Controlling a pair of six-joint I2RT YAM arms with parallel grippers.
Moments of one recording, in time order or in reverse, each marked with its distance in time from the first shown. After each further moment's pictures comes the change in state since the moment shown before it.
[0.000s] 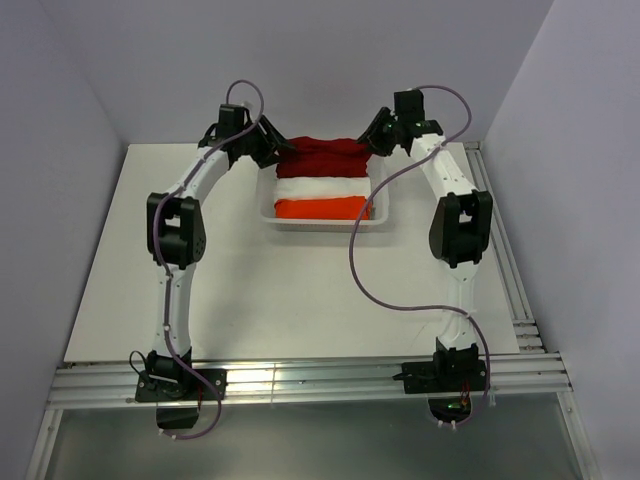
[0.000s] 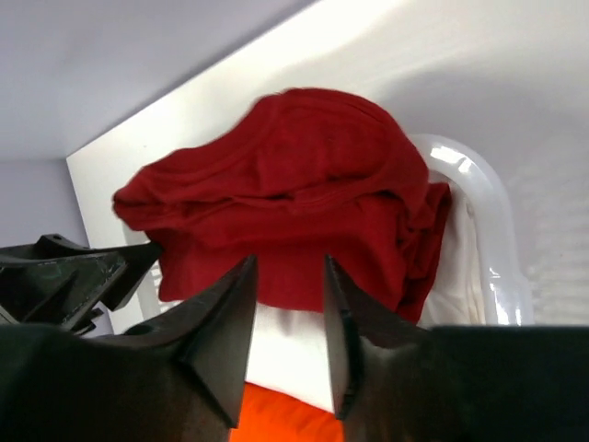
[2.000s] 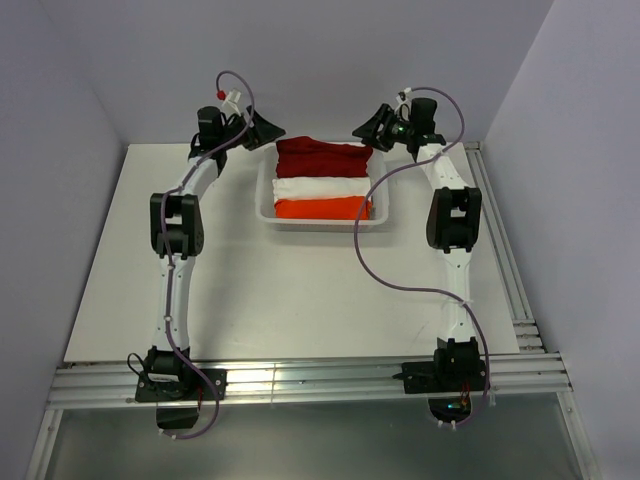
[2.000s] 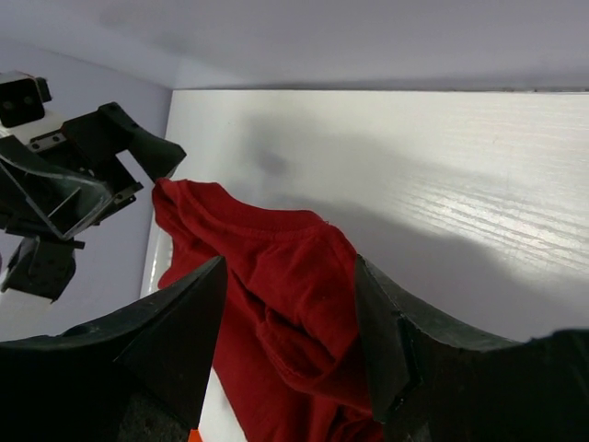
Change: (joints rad) left arm 0.125 0.247 0.143 0.579 0.358 0.120; right arm -0.113 0.329 0.218 0.389 -0.528 -0.080
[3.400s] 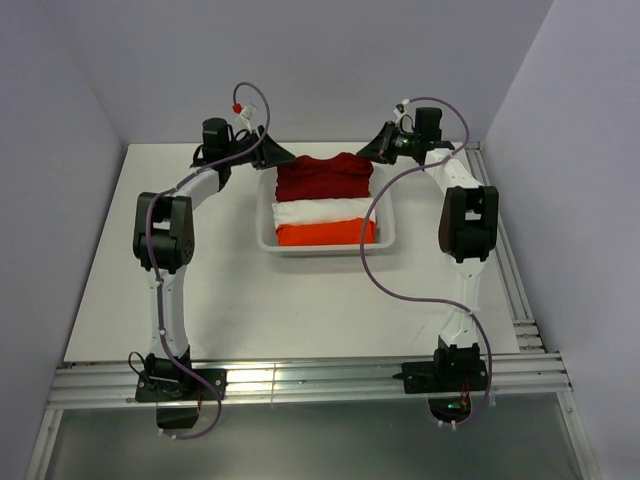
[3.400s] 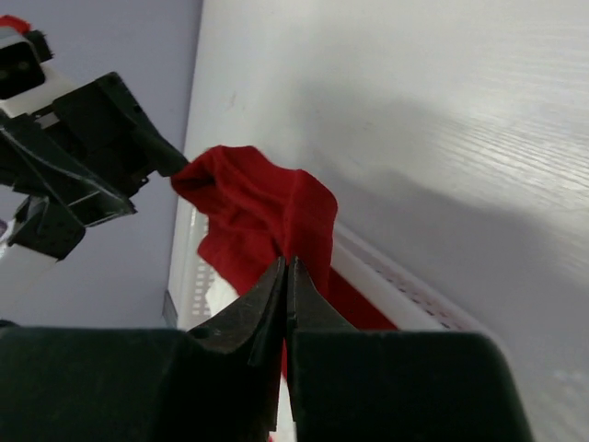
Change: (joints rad) left arm -0.064 -0.365 -0.547 0.087 0.146 0.062; right arm -0.002 -0.284 -0.420 -0.019 -0.117 -0.077
